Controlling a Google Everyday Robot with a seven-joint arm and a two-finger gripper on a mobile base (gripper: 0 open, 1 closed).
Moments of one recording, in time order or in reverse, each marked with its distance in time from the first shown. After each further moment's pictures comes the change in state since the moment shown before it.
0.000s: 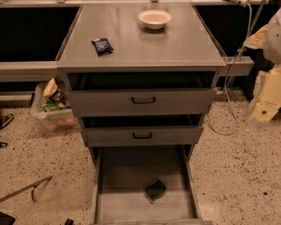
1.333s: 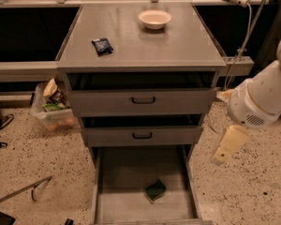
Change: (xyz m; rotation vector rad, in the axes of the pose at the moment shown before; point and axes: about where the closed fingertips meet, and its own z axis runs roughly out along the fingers) arm 0.012 0.029 0.147 -0.079 -0.137 0.071
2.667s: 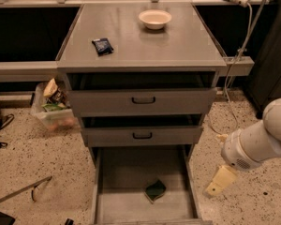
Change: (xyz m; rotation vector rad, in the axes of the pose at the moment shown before) arm 0.069 0.043 0.118 -0.104 -0.073 0.154
